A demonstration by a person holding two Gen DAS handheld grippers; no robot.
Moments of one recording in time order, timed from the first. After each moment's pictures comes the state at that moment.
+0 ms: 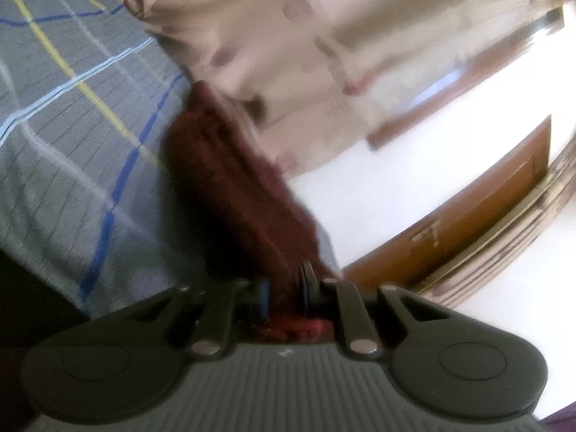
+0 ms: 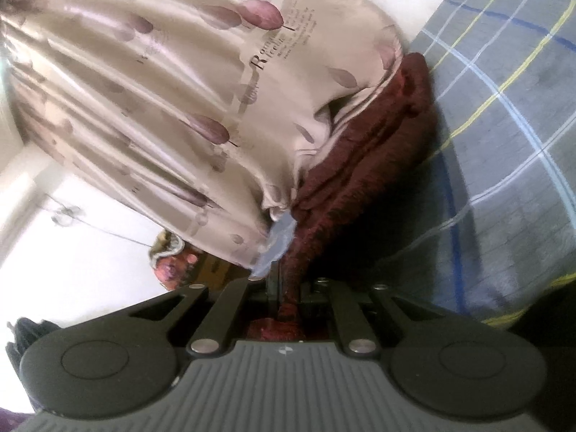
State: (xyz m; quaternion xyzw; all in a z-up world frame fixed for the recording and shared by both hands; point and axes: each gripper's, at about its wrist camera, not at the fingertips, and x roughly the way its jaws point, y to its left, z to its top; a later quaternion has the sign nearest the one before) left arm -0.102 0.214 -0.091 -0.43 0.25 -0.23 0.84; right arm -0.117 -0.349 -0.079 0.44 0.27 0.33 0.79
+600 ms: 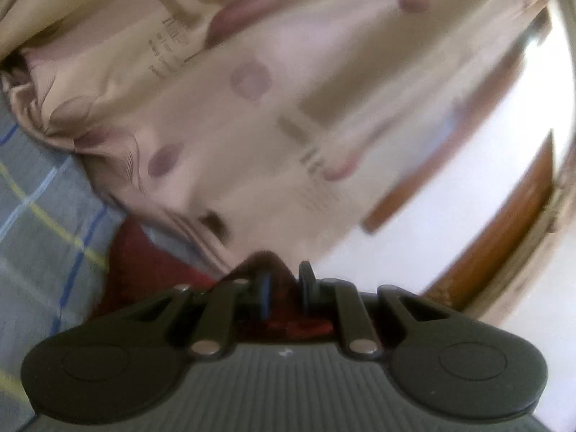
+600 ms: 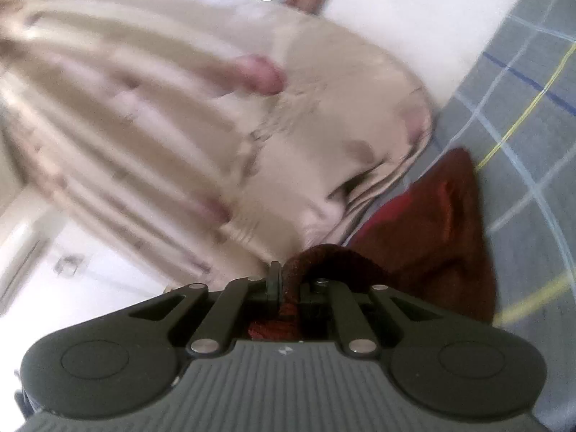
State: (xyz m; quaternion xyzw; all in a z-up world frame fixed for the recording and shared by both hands) left arm 0.118 0.210 0.004 -0.38 0.17 -0.21 0.88; right arm 0.069 -0.386 -0.014 0.48 0.24 0.30 0.79
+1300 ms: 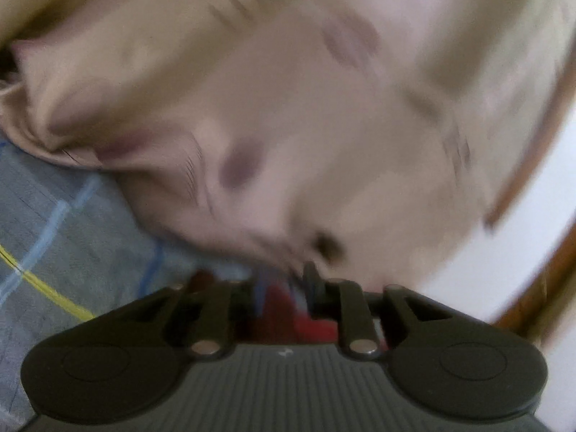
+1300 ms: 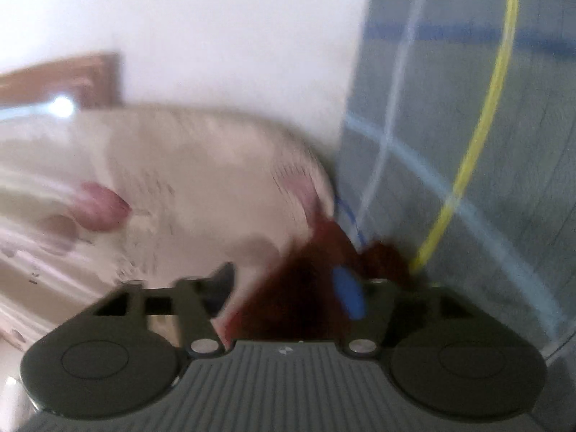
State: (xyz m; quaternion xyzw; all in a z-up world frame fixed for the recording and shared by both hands) left arm 0.269 0.213 -0.066 -0.31 0.24 -0.15 0.91; right arm 0.241 -0.404 -0.131 0.62 0.21 0.15 0.74
